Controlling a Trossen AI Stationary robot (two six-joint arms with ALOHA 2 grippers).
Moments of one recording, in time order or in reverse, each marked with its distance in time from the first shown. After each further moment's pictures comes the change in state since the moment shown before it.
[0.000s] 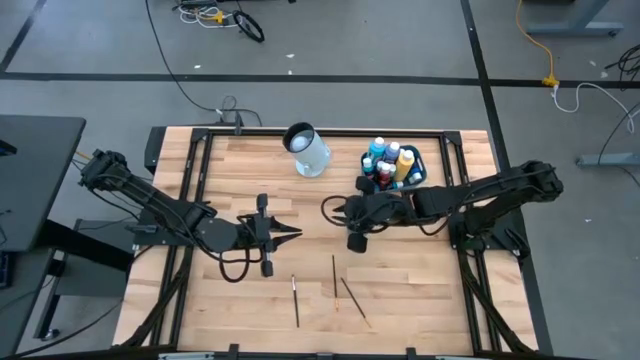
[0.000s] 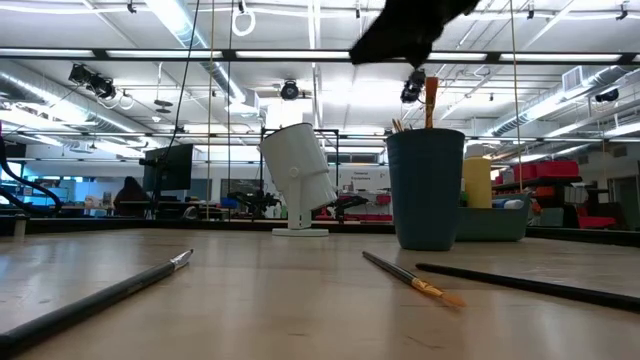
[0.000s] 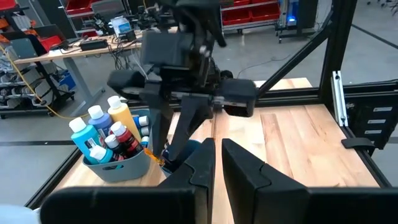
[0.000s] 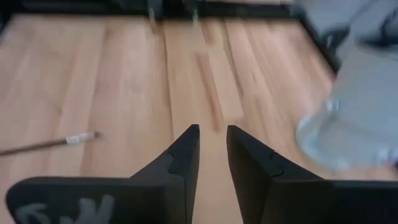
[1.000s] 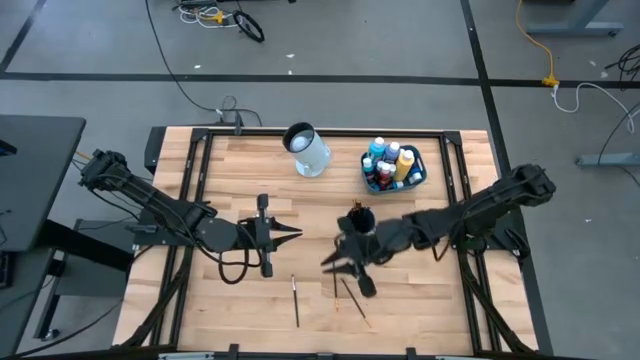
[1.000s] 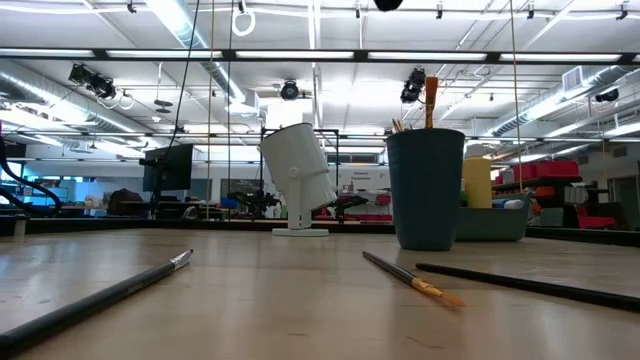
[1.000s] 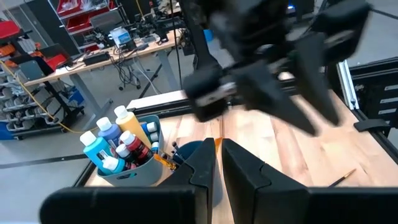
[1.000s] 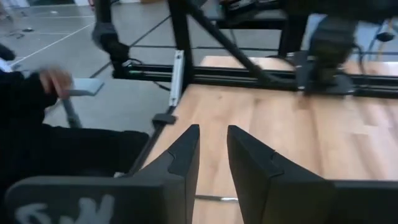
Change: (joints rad) left arm 0.000 0.000 0.000 0.000 0.000 0.125; right arm 0.182 0.078 0.001 0.396 -0.304 0.048
